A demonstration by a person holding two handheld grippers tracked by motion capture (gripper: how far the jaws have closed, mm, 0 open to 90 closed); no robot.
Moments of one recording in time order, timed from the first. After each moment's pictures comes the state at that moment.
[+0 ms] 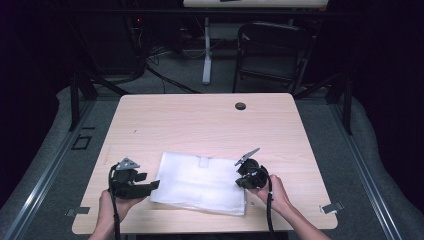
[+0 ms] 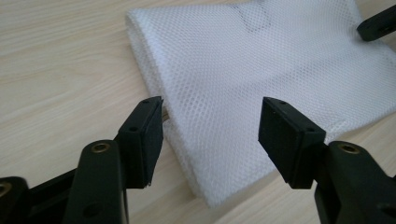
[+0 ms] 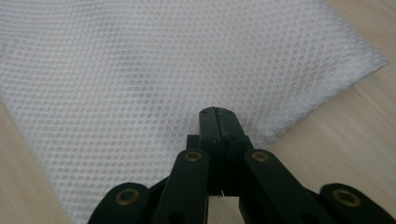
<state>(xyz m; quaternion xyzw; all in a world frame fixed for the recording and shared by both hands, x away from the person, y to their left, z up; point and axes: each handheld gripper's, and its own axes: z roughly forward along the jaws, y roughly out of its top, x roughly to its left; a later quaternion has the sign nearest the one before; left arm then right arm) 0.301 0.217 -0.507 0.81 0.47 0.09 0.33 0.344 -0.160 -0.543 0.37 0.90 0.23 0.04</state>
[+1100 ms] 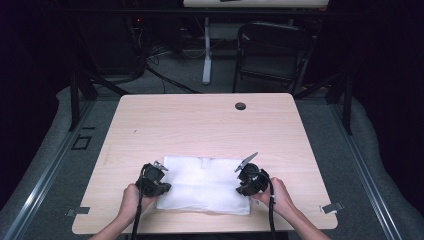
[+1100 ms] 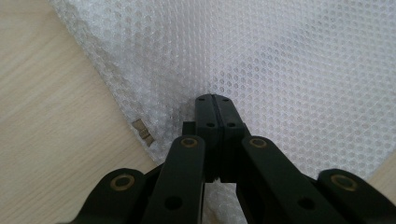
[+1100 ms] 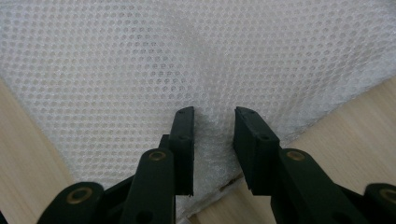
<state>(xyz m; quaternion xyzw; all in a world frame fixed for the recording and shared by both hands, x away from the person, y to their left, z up) 0.329 0.173 -0.556 0.88 0.42 0.04 0.23 0.337 -0.163 -0.551 0.34 0.92 0.21 0.04</state>
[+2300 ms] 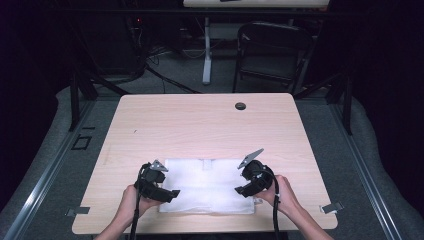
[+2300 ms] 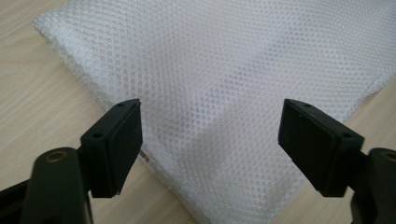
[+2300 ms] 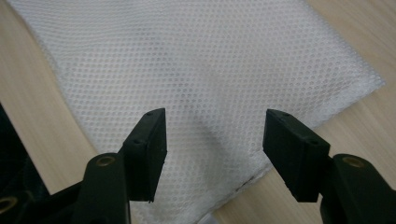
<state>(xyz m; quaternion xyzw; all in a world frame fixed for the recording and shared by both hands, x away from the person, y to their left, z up) 0.313 0.170 -0.528 0.88 0.39 0.05 0.28 0.326 -0.166 -0.516 0.31 0.92 0.23 0.05</state>
